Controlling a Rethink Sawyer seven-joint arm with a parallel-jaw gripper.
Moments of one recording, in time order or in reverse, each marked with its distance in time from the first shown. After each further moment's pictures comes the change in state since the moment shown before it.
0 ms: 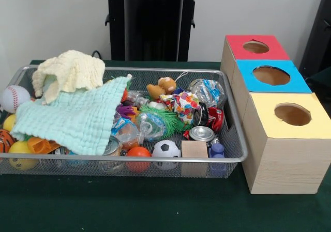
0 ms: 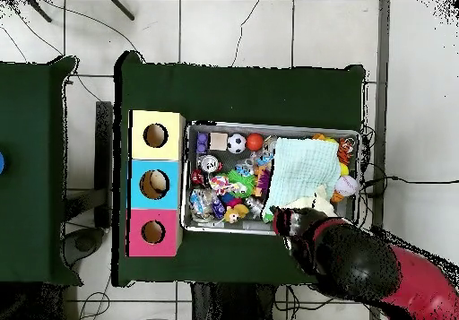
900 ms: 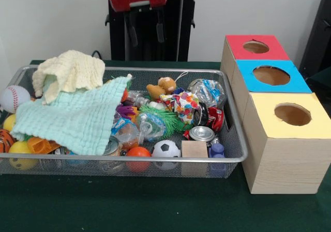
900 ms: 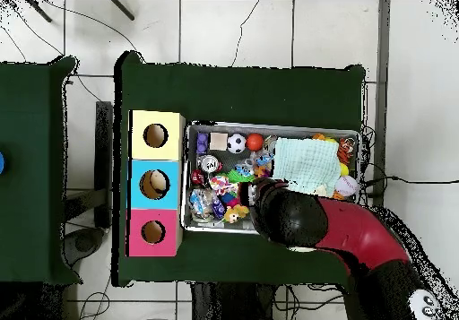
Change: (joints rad) arm 0.295 0.250 -0.202 -0.181 -0.104 -0.099 0.001
